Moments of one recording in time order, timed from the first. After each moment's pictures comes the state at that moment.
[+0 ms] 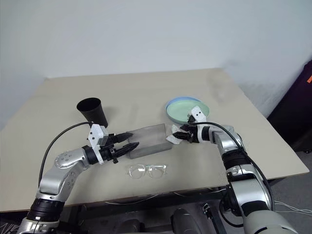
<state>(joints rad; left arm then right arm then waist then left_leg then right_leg) -0.14 0.49 -0.02 -0.13 -0.40 0.30 -0.87 -0.73 -0.36 0.11 0.70 0.11 0.42 1.00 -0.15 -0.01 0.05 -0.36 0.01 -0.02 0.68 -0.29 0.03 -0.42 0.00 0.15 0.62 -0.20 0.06</state>
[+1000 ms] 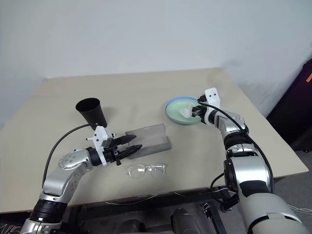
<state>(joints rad) -0.15 0.48 -0.06 -0.14 -0.39 0.30 -0.86 -1.01 -0.36 -0.04 1.18 0.09 0.14 0.61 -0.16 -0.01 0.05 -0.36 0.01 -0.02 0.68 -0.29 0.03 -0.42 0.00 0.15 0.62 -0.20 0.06</state>
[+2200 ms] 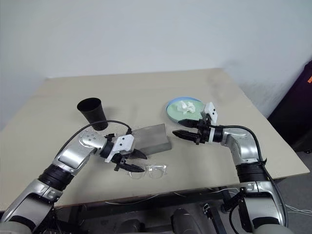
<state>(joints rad) -0.55 0.63 -0.46 0.20 -0.13 0.20 -1.40 -0.53 -0.44 0.00 0.27 0.36 0.42 1.20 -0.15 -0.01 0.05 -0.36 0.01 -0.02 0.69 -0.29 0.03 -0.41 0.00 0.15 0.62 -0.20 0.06</state>
